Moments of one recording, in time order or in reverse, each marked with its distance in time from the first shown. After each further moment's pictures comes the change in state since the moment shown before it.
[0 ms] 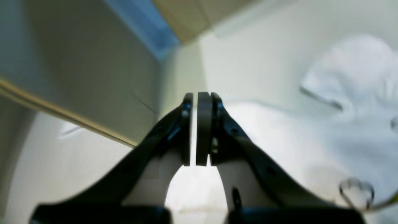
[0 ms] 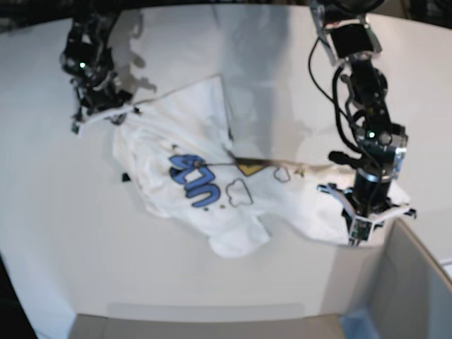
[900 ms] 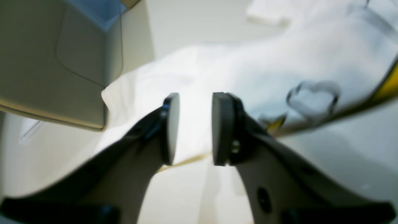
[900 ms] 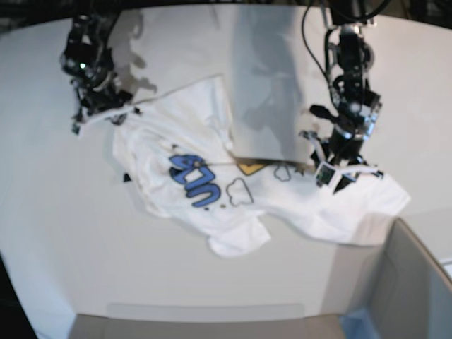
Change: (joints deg) left arm 14.1 -4.0 6.0 -11.4 13.3 1.4 -18.6; right arm 0.2 0.2 -0.3 0.1 -0.1 -0.1 -0.3
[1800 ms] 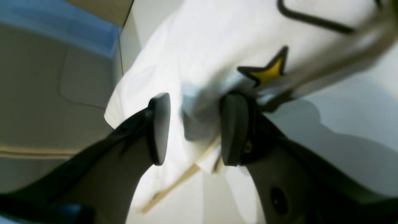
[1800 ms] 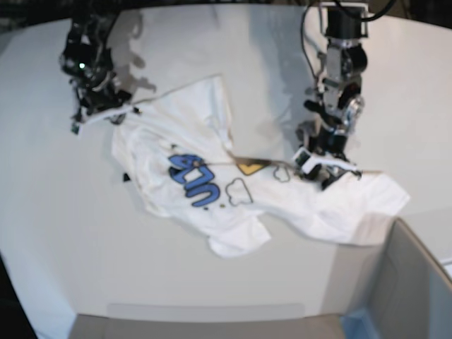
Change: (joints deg) left arm -5.1 0.9 1.8 -24.8 23.0 14.1 -22.7; right arm 0.0 0.4 0.1 0.0 0.1 -0.1 -0.2
